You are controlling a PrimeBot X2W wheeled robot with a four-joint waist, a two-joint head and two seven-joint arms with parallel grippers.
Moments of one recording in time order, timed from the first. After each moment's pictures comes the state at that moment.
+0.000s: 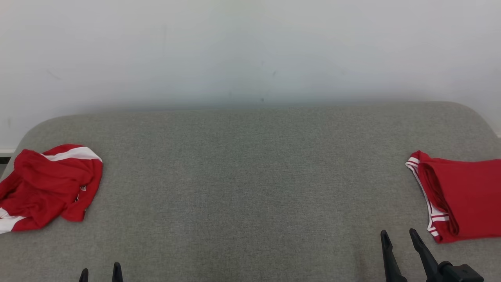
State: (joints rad) left arm 0.18 0.05 0.12 0.12 -0.21 -0.12 -0.26; right arm 0.07 -0.13 0.04 0.22 0.24 0.13 -0.26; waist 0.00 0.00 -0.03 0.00
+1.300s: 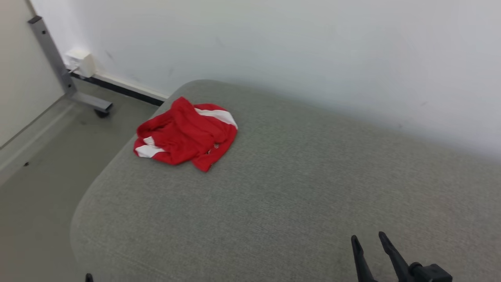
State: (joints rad) left arm 0.22 0.05 0.21 0.09 -0.19 -0.12 -0.26; right arm 0.06 -0.11 0.15 0.24 0.25 0.13 -0.26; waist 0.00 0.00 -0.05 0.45
